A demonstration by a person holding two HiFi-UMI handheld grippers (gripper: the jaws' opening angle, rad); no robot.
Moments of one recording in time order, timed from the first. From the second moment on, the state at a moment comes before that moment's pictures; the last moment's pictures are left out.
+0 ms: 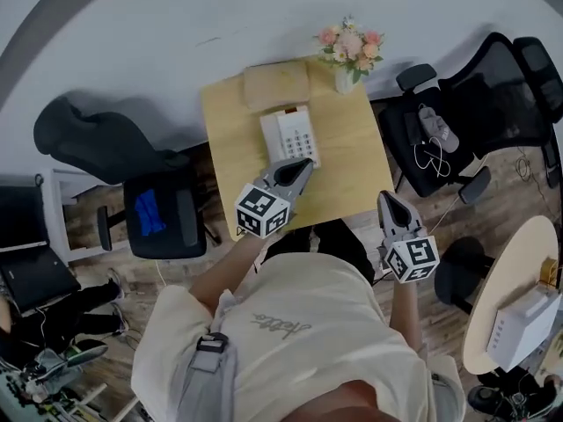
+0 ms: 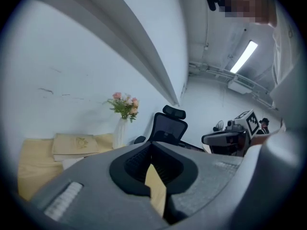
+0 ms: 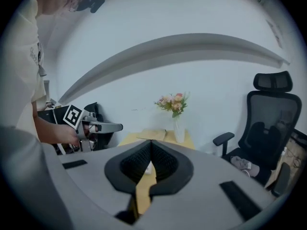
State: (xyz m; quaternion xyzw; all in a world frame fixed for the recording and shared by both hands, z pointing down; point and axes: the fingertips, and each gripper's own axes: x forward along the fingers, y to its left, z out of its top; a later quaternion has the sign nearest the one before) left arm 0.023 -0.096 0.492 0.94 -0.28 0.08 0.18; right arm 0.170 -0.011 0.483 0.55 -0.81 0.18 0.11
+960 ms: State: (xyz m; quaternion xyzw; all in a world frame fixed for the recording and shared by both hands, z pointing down) left arm -0.047 -0.143 0.487 0.83 -0.51 0.07 0.22; right arm 0.126 -0.180 0.534 0.35 -0.91 0.17 0.11
